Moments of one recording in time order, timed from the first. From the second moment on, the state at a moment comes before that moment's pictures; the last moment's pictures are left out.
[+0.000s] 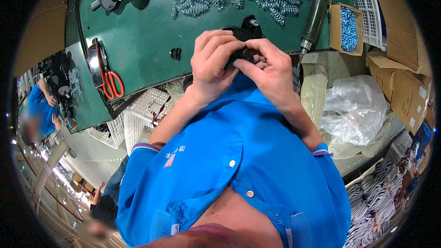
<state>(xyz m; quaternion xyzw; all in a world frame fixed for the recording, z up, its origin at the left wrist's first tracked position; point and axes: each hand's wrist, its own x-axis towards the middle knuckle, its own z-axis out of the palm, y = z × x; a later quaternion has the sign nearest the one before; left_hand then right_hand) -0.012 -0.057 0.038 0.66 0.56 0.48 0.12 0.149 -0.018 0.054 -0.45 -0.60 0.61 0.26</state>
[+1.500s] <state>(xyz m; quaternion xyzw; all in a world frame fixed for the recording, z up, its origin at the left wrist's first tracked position) -0.035 -0.017 0.009 0.12 0.55 0.49 0.67 0.133 0.032 0.012 -0.51 -0.65 0.46 0.33</state>
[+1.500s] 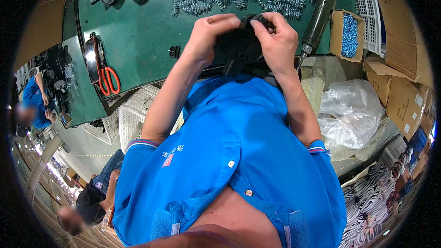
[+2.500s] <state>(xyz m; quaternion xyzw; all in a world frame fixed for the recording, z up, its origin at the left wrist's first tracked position) -0.025 -0.092 0.000 0.06 0.33 0.66 0.67 0.120 0.012 0.040 -0.35 -0.77 0.49 0.22</state>
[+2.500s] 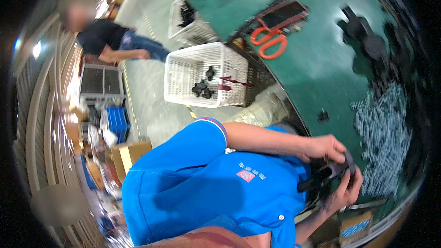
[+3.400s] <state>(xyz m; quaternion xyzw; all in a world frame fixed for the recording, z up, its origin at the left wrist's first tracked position) -0.040 -0.098 0.054 0.54 0.73 0.42 0.11 0.111 0.026 0.049 -0.20 -0.86 0.46 0.13</state>
